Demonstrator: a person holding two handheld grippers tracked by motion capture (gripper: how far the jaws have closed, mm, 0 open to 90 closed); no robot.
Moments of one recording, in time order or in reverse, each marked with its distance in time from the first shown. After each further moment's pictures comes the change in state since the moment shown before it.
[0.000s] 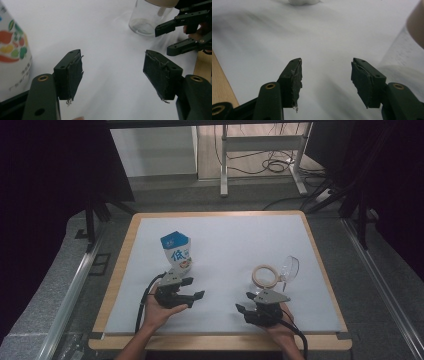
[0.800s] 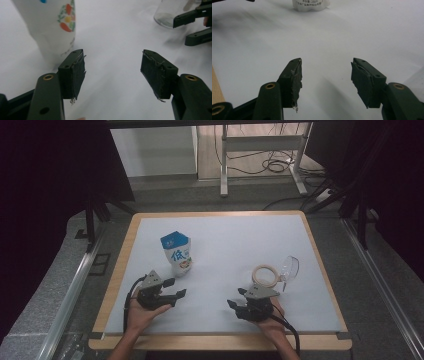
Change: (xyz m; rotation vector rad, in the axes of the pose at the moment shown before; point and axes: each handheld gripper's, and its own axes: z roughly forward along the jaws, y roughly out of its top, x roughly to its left) left arm 0.026 -0.023 -0.032 -0.010 0.124 -0.047; right arm 0.007 0.015 0.020 -0.005 0.021 -0.013
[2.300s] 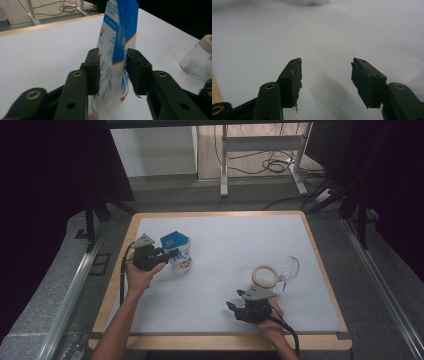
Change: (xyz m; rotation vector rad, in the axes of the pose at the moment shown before) left arm 0.071 0.073 0.017 -0.106 0.024 -0.076; right arm 0.003 -0.004 0.004 0.025 -0.003 -0.017
